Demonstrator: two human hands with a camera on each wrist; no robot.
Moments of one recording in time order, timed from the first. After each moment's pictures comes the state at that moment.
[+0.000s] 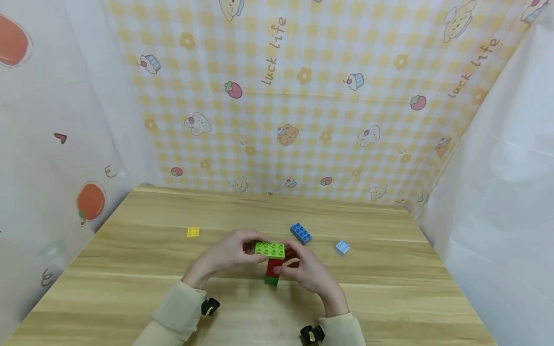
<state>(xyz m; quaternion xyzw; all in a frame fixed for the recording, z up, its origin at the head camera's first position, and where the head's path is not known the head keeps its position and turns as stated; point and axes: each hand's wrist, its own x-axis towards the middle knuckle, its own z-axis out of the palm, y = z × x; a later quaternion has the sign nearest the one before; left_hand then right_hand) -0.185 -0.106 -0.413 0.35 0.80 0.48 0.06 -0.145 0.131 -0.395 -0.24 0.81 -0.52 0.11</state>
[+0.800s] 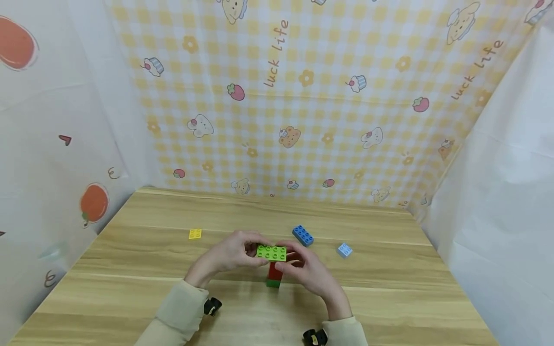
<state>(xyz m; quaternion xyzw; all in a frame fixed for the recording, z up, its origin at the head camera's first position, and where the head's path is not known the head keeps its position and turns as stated) -0.189 -0.108 -0.414 0.36 0.79 0.48 0.08 -0.161 0.140 -0.431 -0.25 0.79 -0.55 0.10</state>
